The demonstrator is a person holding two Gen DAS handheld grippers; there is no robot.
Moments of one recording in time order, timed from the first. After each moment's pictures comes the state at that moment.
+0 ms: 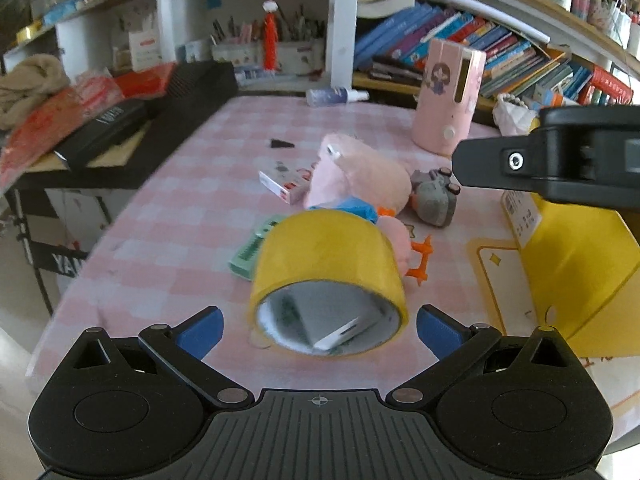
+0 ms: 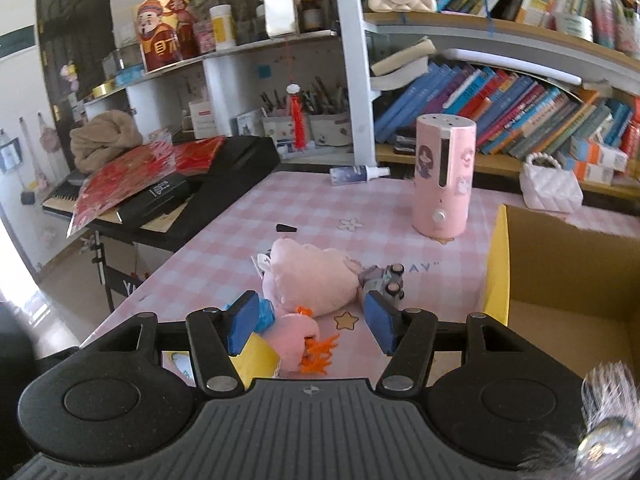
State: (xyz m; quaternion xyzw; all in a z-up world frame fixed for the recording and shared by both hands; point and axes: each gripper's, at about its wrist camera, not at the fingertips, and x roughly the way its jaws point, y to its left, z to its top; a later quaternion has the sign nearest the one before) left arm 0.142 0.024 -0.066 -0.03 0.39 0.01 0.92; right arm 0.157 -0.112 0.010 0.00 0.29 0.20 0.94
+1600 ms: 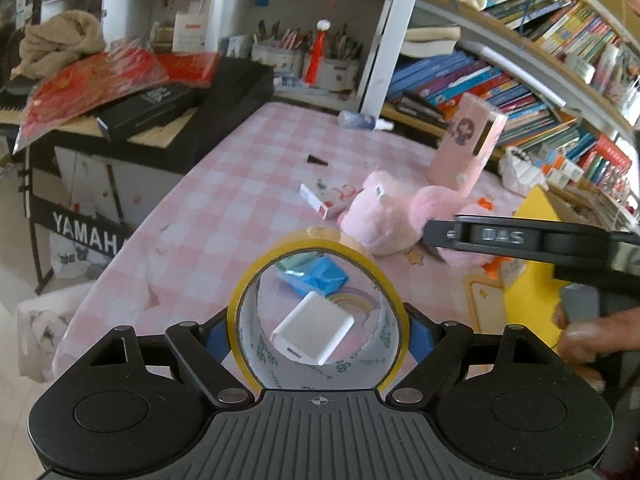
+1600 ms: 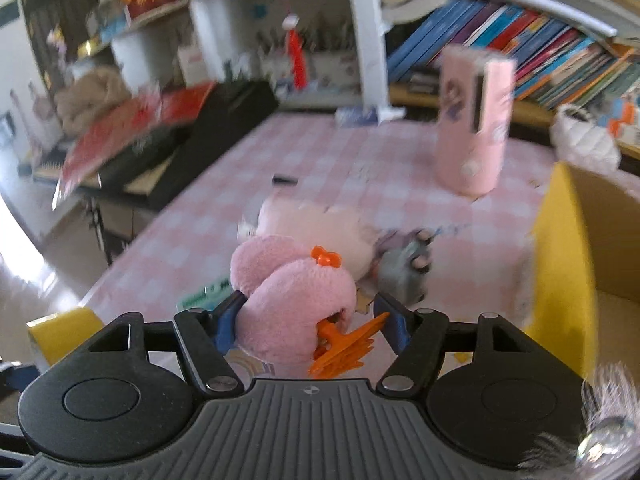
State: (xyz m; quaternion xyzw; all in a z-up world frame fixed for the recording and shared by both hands) left arm 0.100 0.079 -0.024 -0.12 0.37 0.02 0.92; right arm 0.214 -0.094 -0.018 0.01 0.37 0.20 0.91
